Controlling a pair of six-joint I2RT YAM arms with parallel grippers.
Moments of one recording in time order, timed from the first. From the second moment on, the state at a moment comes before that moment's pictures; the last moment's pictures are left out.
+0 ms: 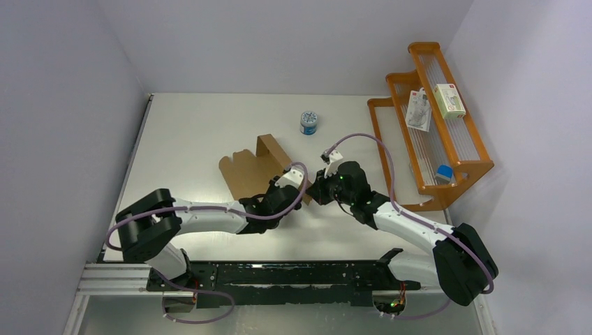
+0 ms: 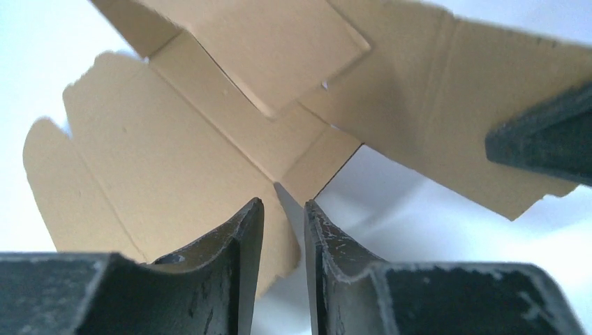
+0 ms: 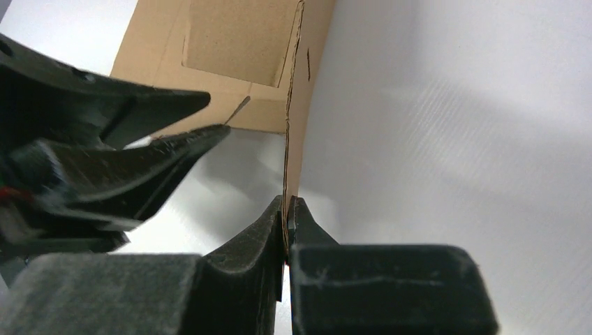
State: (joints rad) left arm -1.15 1.60 0.80 0.06 -0.78 -0.26; right arm 0.62 1.17 0.51 0.17 -0.22 0.31
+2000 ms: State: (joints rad) left arm -0.81 1.57 0.50 0.47 -0.25 -0.56; right arm 0.74 1.34 0.38 0.53 0.08 0.21
